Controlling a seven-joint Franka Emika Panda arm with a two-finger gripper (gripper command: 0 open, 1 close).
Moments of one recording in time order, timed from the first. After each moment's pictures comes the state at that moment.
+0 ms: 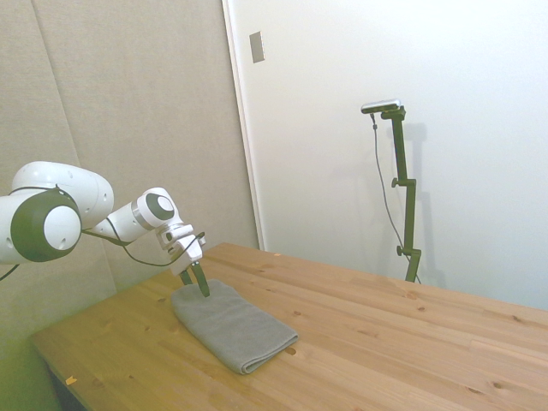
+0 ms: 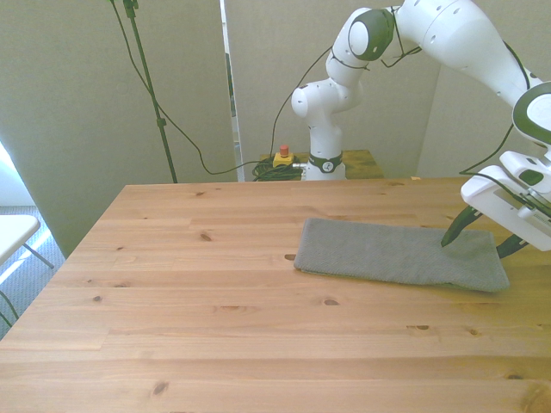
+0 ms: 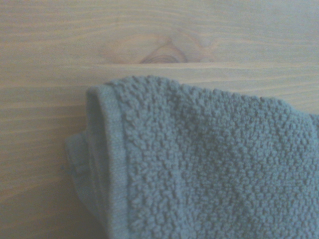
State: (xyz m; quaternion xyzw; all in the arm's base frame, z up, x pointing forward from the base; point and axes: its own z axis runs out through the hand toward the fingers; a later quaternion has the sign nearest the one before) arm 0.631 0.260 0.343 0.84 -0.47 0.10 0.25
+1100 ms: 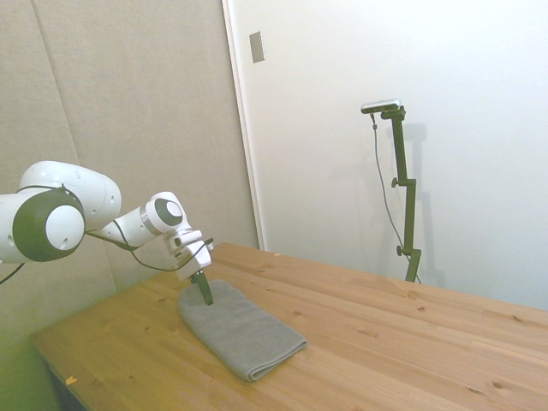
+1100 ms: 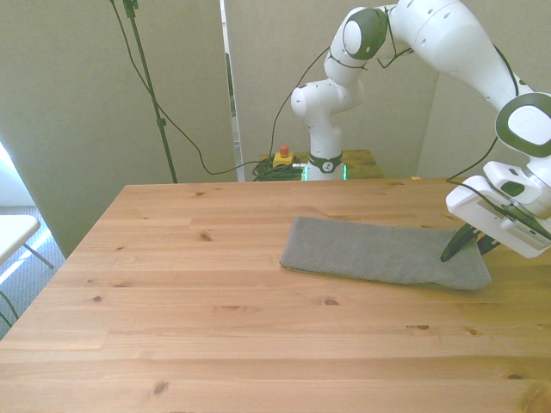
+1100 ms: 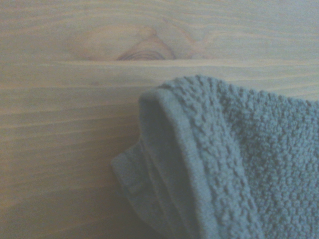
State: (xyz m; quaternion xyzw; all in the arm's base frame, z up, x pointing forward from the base) arm 0.633 0.242 0.330 0.85 -0.47 0.09 0.24
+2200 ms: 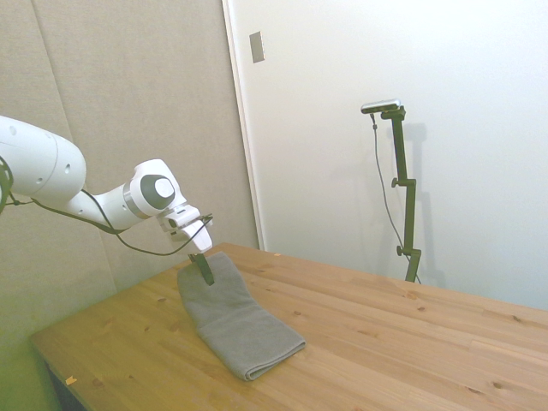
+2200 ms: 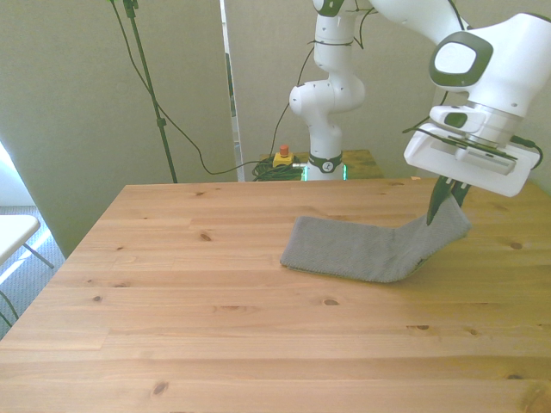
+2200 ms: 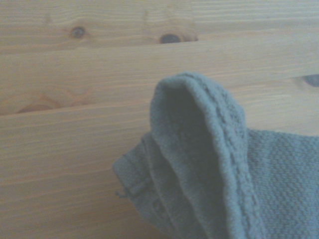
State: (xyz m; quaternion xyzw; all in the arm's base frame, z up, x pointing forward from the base) arm 0.572 0.150 0.439 0.85 -0.50 0.14 0.09
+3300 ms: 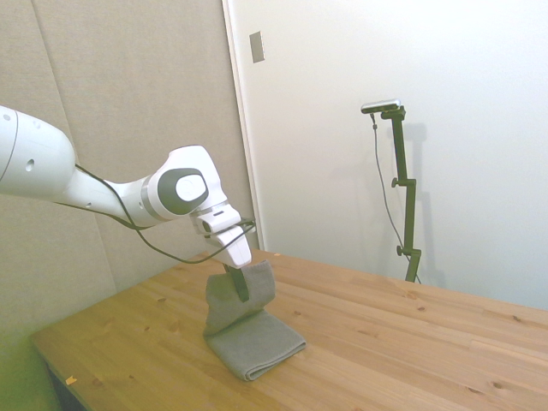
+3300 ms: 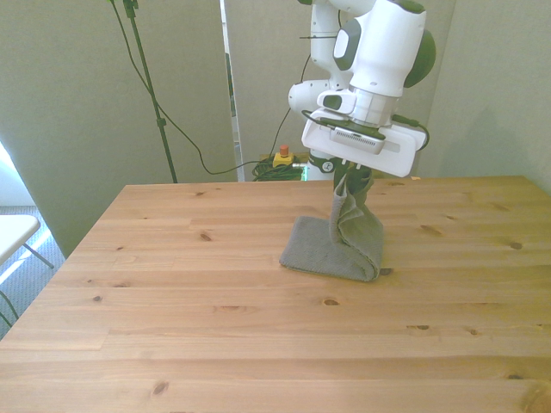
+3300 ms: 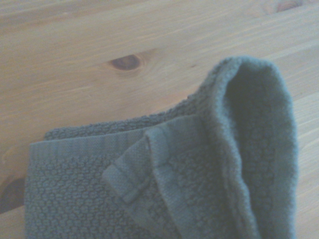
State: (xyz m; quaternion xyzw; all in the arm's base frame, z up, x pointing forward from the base) arm 0.537 -0.033 0.450 0.81 -0.57 0.10 0.08
